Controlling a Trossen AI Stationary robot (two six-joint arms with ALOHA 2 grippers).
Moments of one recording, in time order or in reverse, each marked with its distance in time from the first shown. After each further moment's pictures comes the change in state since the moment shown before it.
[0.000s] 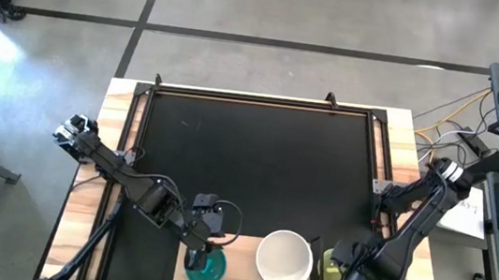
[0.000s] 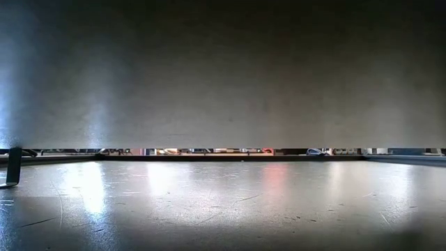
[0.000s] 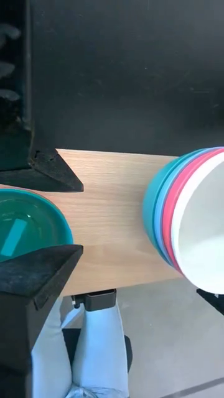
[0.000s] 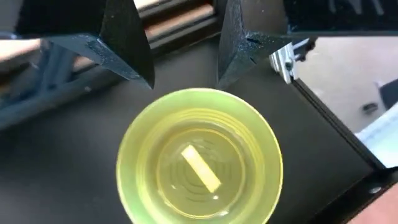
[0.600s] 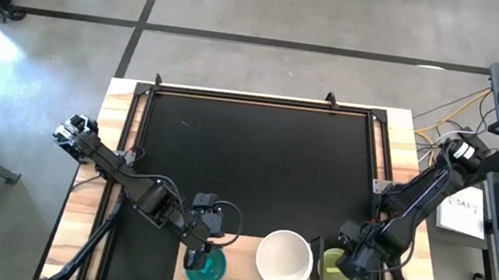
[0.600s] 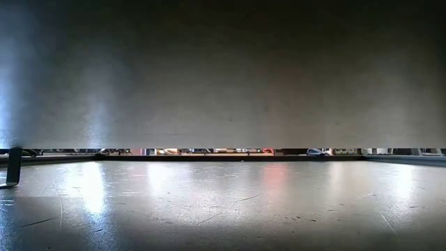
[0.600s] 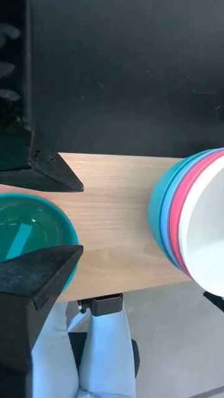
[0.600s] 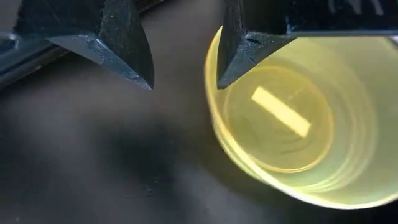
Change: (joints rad) left arm 0.000 0.000 0.000 -0.019 -0.001 0.015; right arm 0.000 -0.271 -0.526 0.386 0.085 0.233
